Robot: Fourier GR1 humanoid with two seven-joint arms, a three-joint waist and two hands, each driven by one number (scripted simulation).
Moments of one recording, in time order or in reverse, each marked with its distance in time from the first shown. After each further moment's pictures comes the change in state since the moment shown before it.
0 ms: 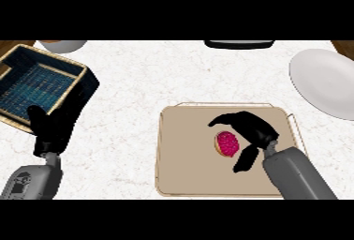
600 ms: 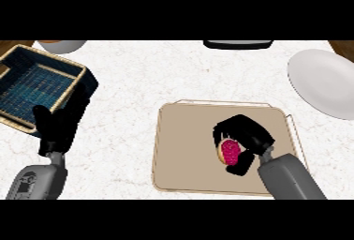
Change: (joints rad) left arm -0.006 -0.038 0.014 0.002 -0.033 0.003 0.005; right arm 0.052 0.054 -0.017 -0.056 0.074 -0.044 -0.070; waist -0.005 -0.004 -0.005
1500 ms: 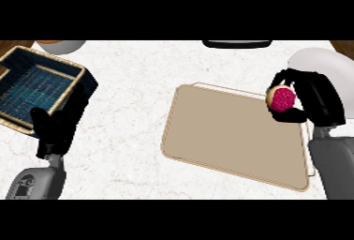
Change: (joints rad) left arm 0.019 -0.009 0.010 -0.028 -0.013 -0.007 0.007; right arm -0.072 -0.114 -0.336 -0.127 0.084 -0.364 0.086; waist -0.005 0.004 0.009
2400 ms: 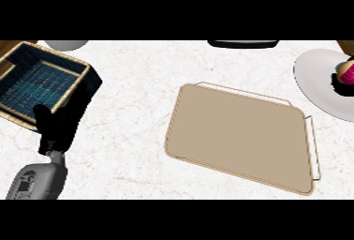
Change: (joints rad) left arm -0.027 -0.003 0.010 0.028 -0.007 -0.035 -0.010; right arm -0.219 -0.215 -0.377 0.536 -0.177 -0.107 -0.132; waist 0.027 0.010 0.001
